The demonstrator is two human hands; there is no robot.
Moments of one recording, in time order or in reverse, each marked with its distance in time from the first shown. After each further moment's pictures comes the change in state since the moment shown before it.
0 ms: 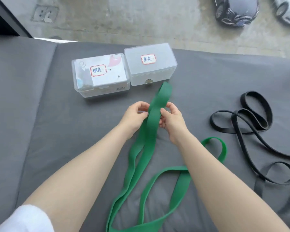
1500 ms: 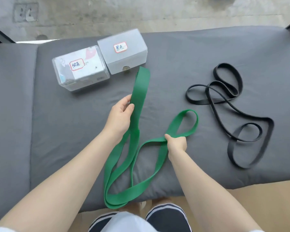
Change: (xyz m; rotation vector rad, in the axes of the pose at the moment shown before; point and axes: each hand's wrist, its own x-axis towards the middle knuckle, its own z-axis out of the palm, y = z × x) left_hand -0.110 0.052 0.032 -0.063 0.021 0.034; right_hand -0.084 0.095 -0.083 -0.136 0.664 0.555
